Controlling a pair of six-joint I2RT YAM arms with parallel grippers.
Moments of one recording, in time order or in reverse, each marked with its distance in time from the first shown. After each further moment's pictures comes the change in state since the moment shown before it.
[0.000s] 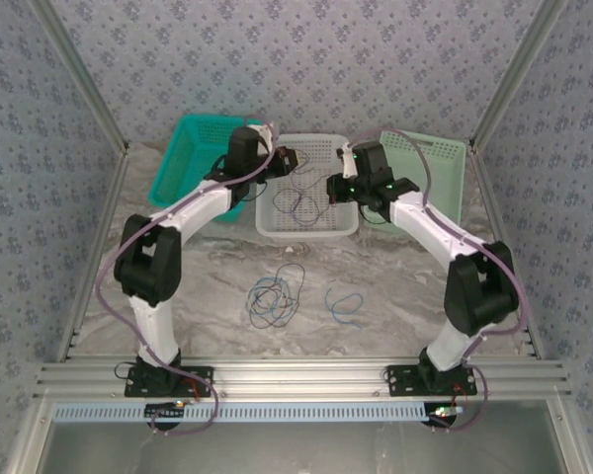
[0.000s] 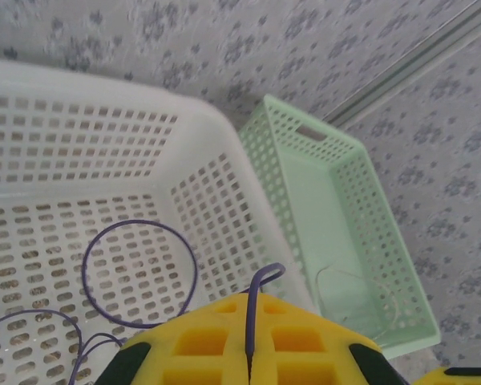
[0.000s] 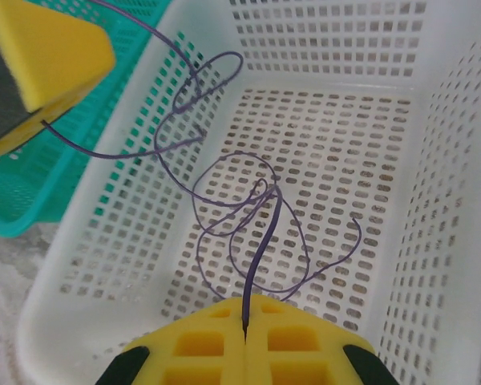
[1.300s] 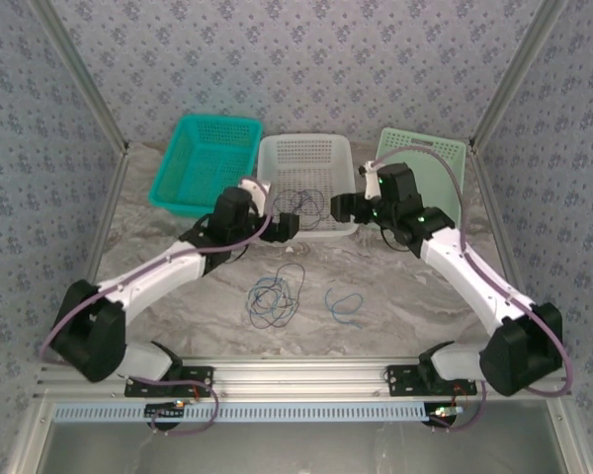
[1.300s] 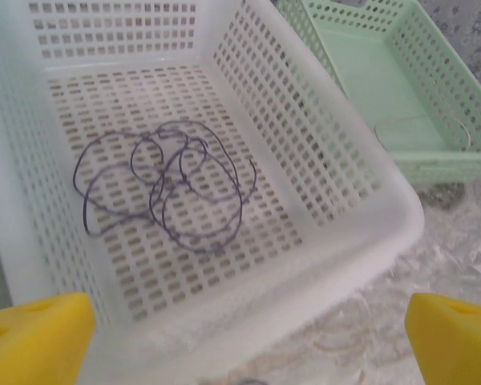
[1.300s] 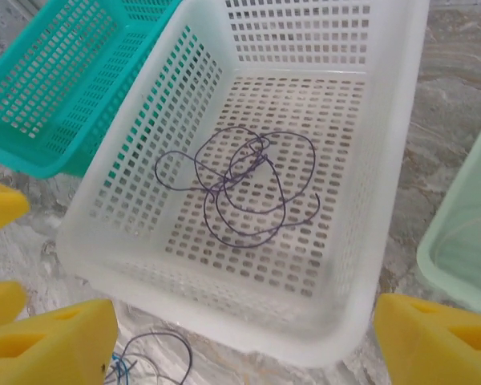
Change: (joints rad) left arm -0.193 -0.611 -0.659 -0.059 -0.305 0.254; right arm 0.012 -0.418 -0.275 -0.071 0.053 -0.013
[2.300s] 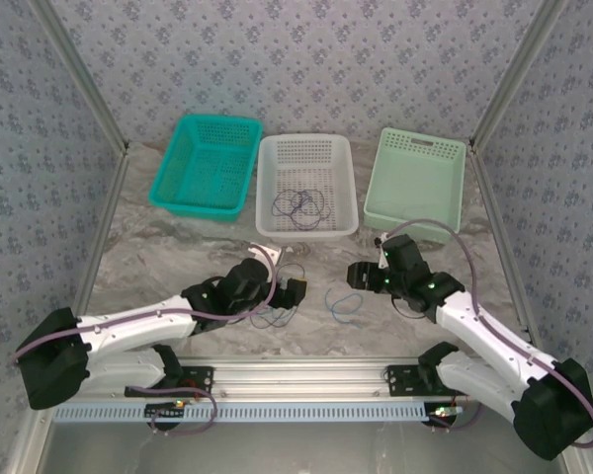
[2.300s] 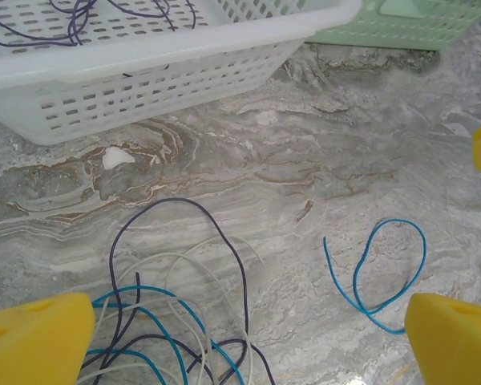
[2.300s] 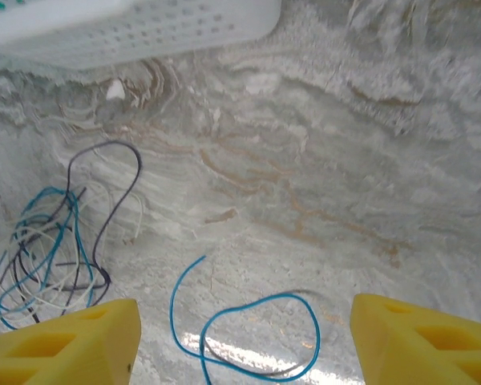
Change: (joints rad) left arm -0.381 -0.202 -0.319 0.013 -0.280 -0.168; right arm 0.110 -0.330 -0.507 -0.063 0.030 0.295
